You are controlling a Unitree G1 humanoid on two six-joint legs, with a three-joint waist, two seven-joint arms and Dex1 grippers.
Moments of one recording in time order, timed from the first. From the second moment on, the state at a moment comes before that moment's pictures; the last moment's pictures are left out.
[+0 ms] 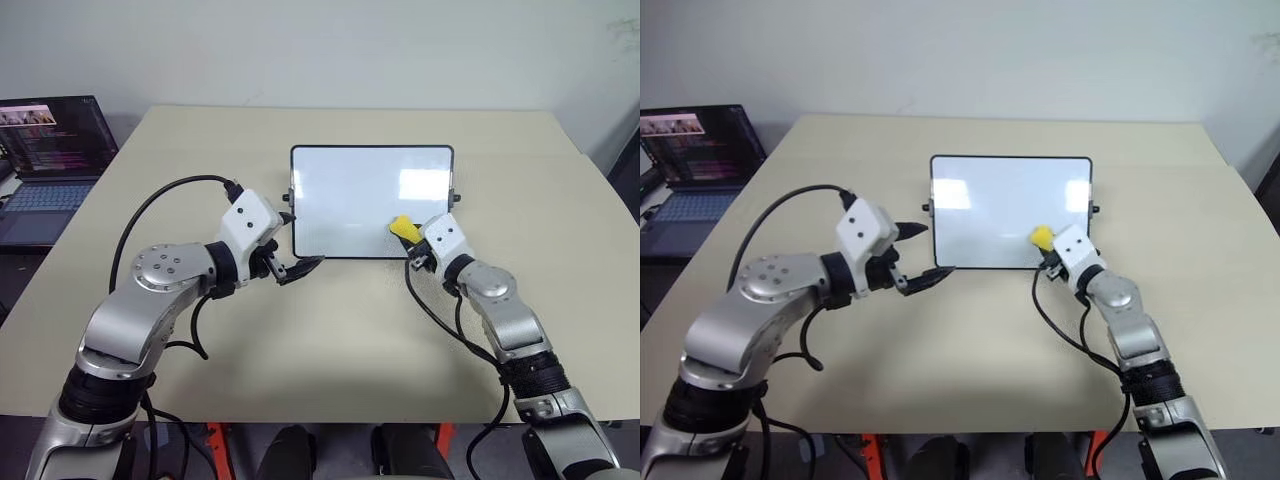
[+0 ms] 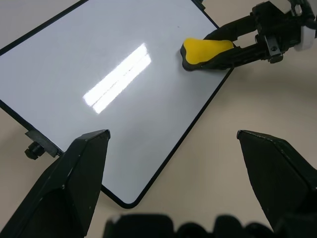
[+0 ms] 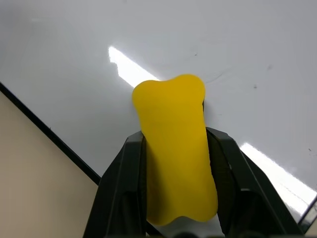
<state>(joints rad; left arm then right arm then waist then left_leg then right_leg) -0.42 0.71 -0.05 -0.45 -0.37 0.73 -0.69 -0.44 -0.34 0.10 0.04 -0.02 0.33 0.43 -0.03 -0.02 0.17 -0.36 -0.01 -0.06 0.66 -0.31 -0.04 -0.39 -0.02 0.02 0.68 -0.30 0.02</state>
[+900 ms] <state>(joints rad) -0.35 0.62 -0.06 -0.46 -0.43 0.73 -0.71 -0.33 -0.42 -0.13 -0.28 0.10 0.77 0.33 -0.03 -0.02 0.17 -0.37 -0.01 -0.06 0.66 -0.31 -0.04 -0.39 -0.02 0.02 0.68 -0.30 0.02</state>
